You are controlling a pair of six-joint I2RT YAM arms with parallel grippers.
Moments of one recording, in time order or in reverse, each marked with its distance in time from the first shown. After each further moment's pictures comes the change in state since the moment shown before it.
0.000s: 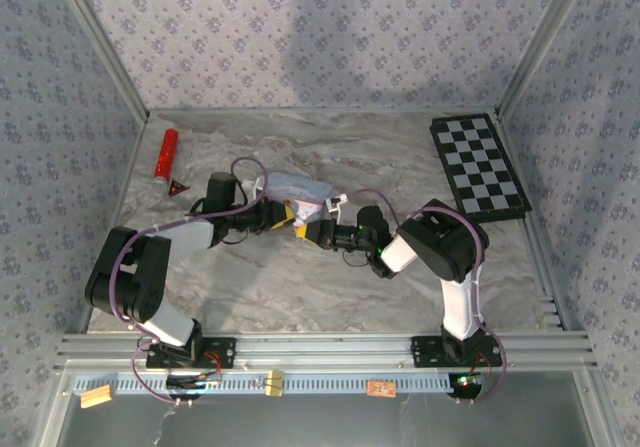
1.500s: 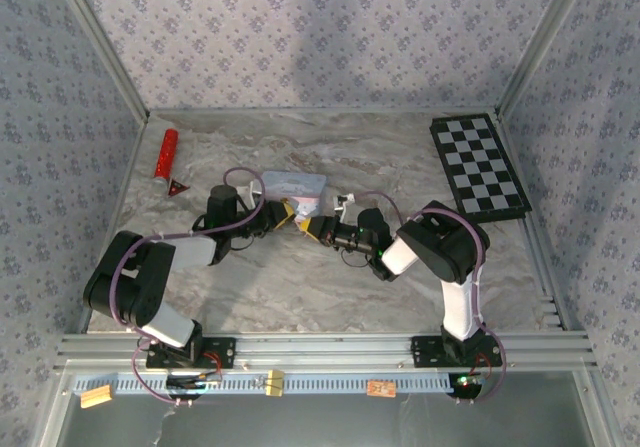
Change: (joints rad) left arm -0.054 -0.022 -0.152 0.356 -0.201 -0.262; right arm 0.014 -0.008 -0.023 0.015 0.167 0.080
